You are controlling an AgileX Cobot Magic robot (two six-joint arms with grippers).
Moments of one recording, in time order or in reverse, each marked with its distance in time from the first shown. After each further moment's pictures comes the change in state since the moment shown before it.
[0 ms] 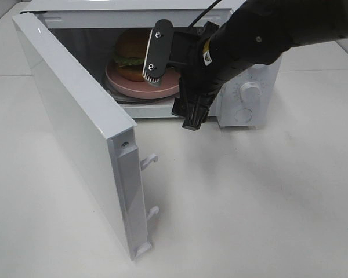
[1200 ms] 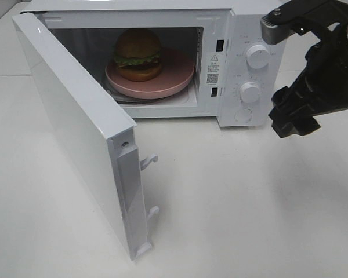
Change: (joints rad) left arm 0.000 0.000 0.000 0.000 0.000 0.000; right arm -0.106 -0.466 0.212 0.116 0.575 0.582
